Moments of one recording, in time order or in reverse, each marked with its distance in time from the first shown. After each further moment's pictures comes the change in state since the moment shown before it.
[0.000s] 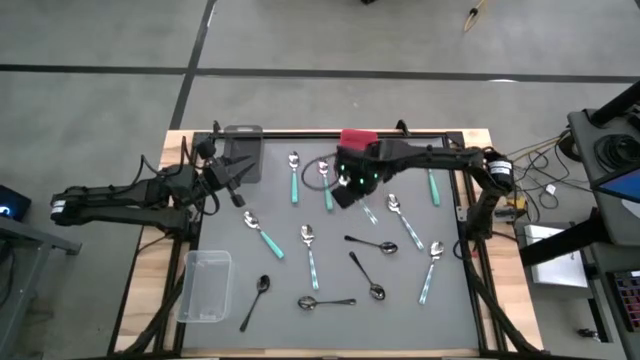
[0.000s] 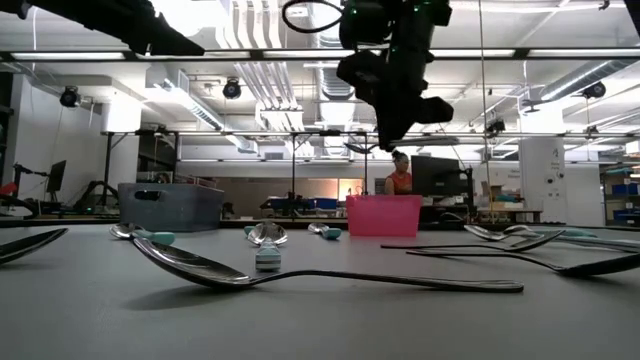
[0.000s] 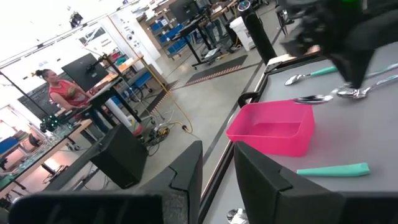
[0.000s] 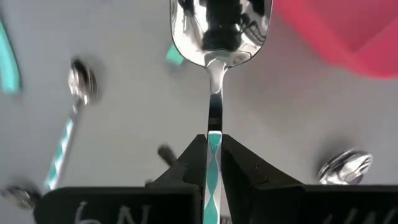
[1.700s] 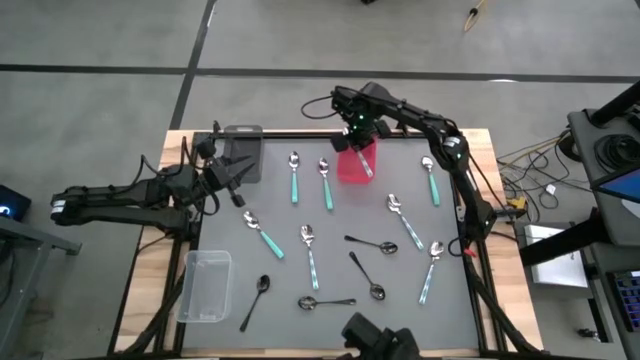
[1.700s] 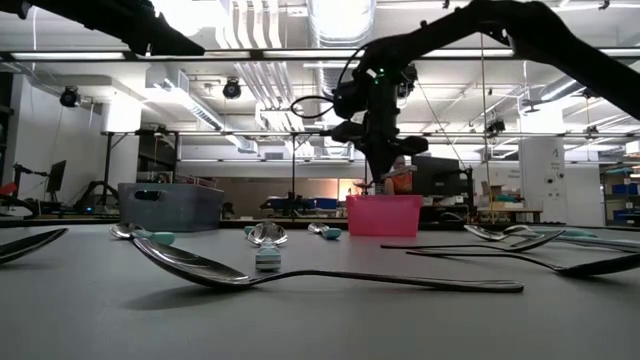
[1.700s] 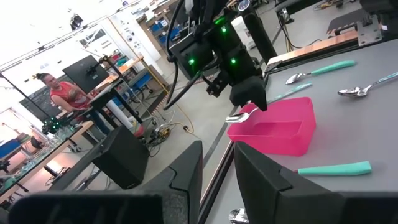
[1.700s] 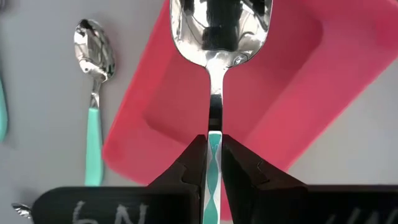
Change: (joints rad) left arm 0.000 0.002 0.000 0.003 0.000 0.014; right arm -0.401 0.455 0.593 -0.360 -0.051 -0.175
